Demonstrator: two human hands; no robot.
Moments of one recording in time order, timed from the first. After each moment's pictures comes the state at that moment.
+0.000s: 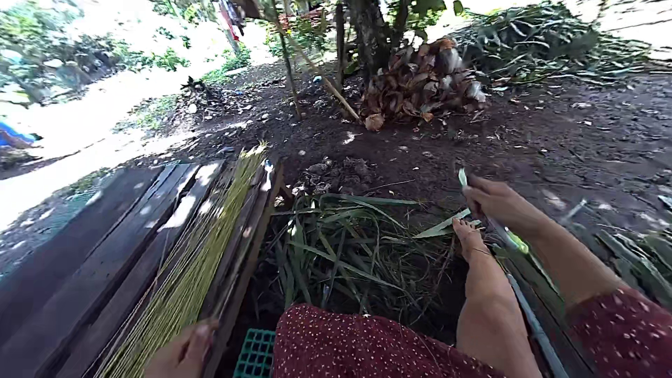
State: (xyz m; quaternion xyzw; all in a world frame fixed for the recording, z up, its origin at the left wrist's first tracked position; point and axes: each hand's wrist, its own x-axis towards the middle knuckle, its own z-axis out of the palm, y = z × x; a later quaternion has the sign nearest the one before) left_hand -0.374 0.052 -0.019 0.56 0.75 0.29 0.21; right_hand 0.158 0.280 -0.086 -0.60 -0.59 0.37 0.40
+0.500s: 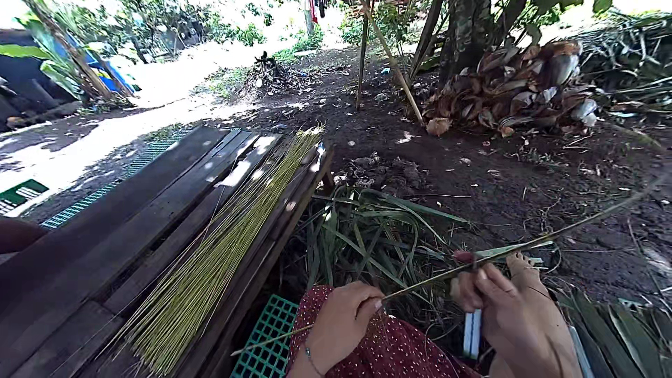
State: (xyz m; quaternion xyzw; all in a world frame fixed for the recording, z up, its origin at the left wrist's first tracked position) left_hand -0.246 0.101 -0.081 0.71 0.54 0.35 0.29; right_hand 0.005 0.167 -0.099 -0.30 -0.46 0.62 0.56
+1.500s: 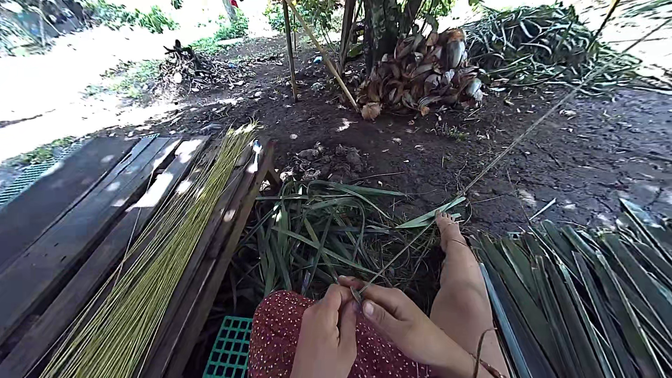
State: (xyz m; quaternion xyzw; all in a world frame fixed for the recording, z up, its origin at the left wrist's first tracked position) left_hand -0.176 0.087 -0.067 0.69 0.53 0.43 0.25; right_hand -0.008 0.122 -0.095 -0.25 -0.64 0.62 0.39
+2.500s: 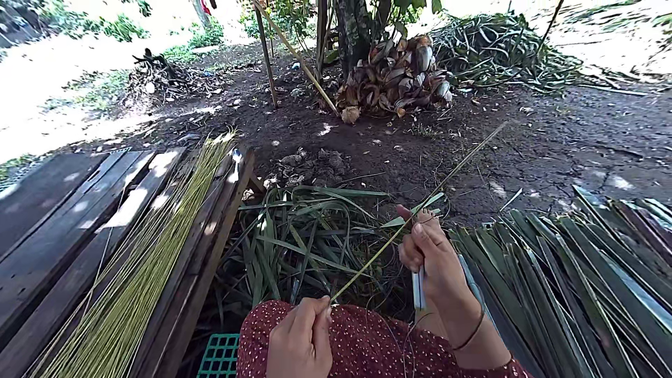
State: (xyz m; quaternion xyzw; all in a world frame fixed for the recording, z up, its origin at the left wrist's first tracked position) left_hand -0.187 0.086 -0.065 0.74 0.52 0.43 0.07; right_hand 0.041 0.166 -0.078 -0.36 -0.39 0.55 0.65
